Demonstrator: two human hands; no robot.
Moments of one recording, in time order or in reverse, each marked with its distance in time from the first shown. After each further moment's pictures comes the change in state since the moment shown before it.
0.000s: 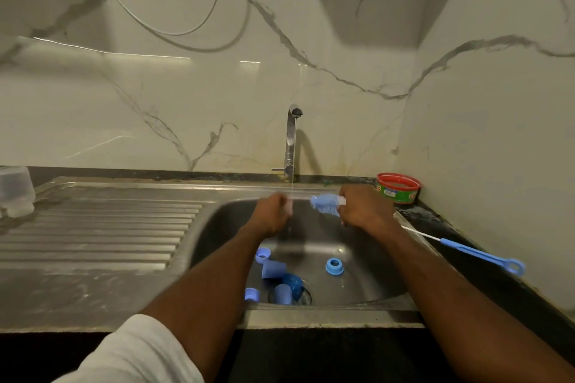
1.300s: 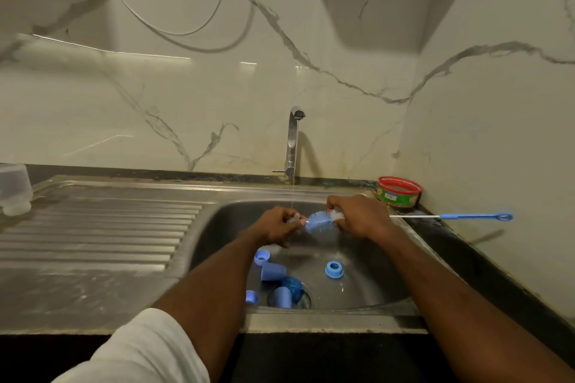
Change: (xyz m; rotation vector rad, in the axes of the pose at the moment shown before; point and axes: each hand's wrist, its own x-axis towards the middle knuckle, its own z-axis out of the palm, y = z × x) left_hand -0.005 -0.008 0.009 -0.230 -0.335 -0.013; right_hand 0.001 -0.002 0.011 -0.203 0.012 -0.210
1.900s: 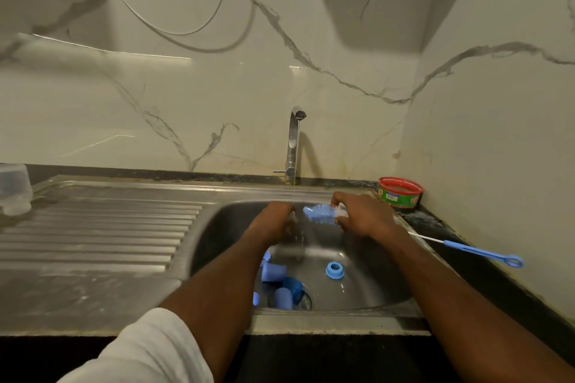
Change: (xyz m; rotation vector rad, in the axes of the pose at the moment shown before) left_hand 0.011 0.003 0.001 0.529 0.252 0.091; right_hand 0.000 0.005 -0.003 0.118 -0.011 0.081
